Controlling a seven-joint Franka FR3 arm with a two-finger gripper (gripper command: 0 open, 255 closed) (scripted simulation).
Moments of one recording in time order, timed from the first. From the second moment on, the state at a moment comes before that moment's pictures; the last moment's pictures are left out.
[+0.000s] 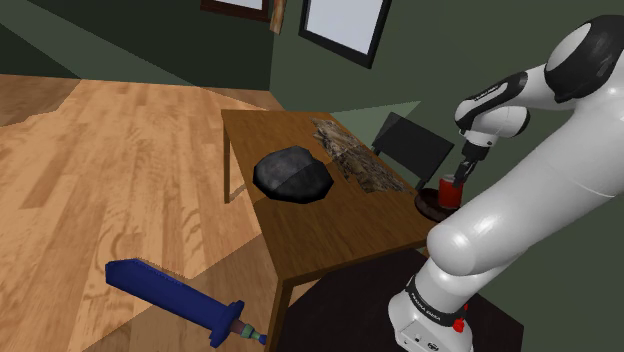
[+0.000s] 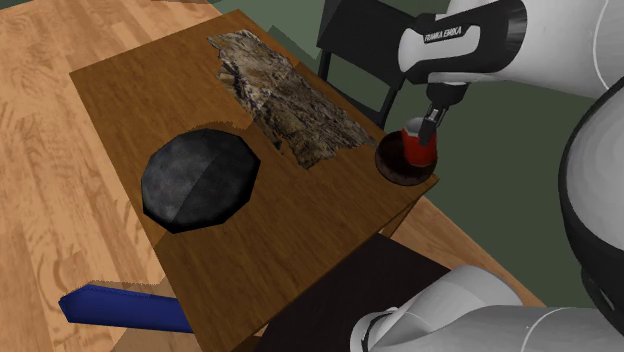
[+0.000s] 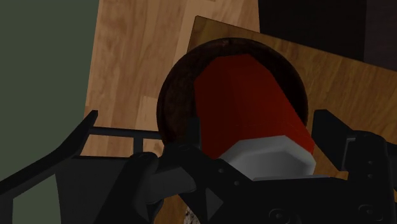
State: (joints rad) arm -0.37 -0.17 -0.91 -2.33 -0.26 2.14 -1.05
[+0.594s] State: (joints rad) arm -0.37 -0.16 -0.91 -2.34 -0.26 2.15 -1.06
